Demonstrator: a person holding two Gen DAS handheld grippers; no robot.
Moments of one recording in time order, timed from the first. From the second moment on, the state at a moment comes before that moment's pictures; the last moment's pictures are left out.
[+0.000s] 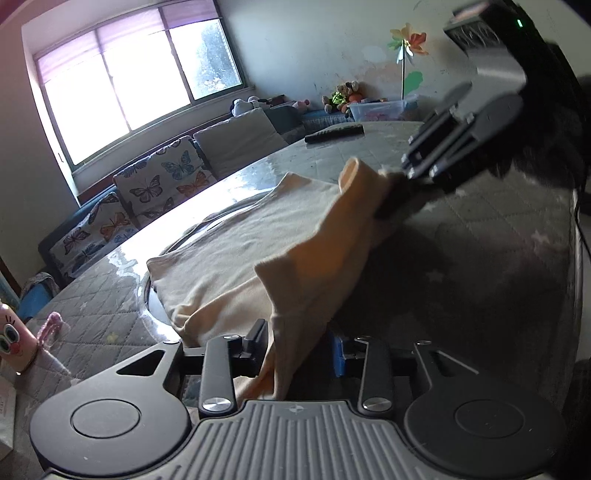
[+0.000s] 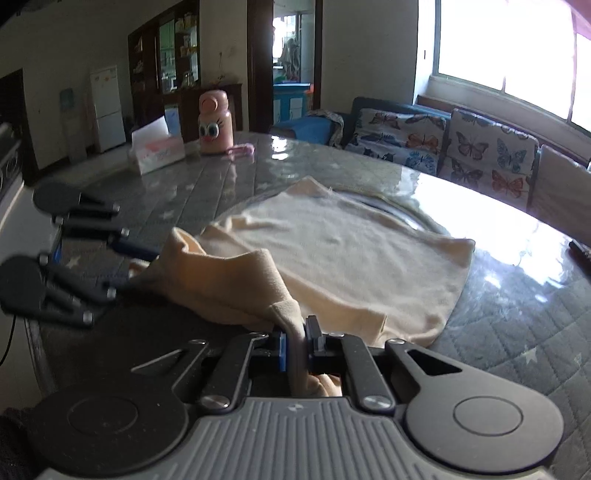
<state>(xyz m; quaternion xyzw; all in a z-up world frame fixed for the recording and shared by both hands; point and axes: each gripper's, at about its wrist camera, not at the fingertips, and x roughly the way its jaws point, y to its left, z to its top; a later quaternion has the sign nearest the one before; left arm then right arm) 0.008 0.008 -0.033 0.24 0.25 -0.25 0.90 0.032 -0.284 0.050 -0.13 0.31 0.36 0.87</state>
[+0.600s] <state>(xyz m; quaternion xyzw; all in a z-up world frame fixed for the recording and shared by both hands) -0.040 0.032 -0.004 0.23 0.23 -0.24 0.92 -0.012 -0.298 0.072 -0.11 0.28 0.36 0.88</state>
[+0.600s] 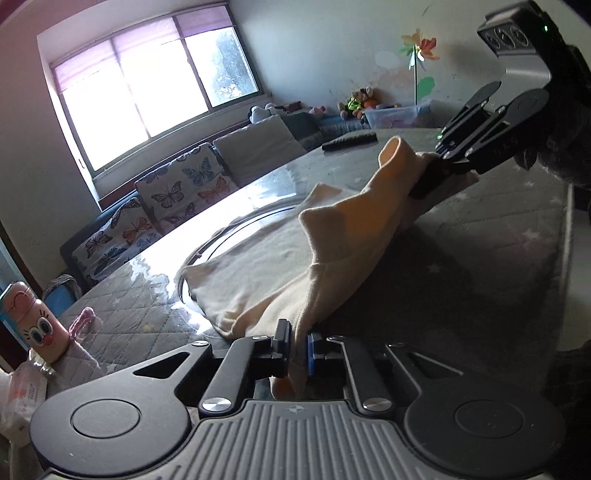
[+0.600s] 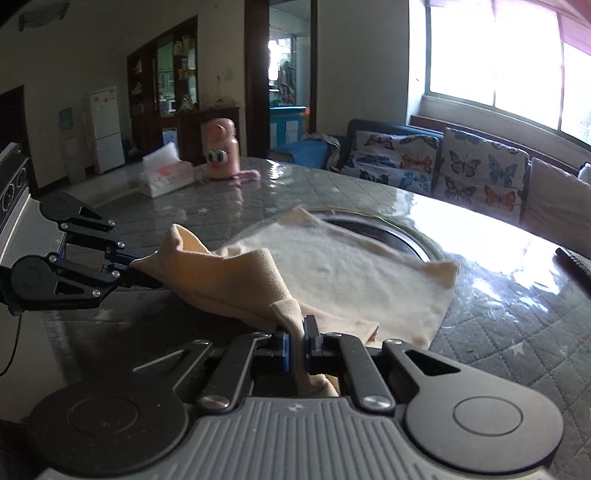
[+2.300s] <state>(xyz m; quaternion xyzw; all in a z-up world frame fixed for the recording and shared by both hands) 0.063 0.071 0.000 0.07 0.32 -0.15 0.93 0.036 -0.306 0.040 -0.03 0.34 0.31 0.89</state>
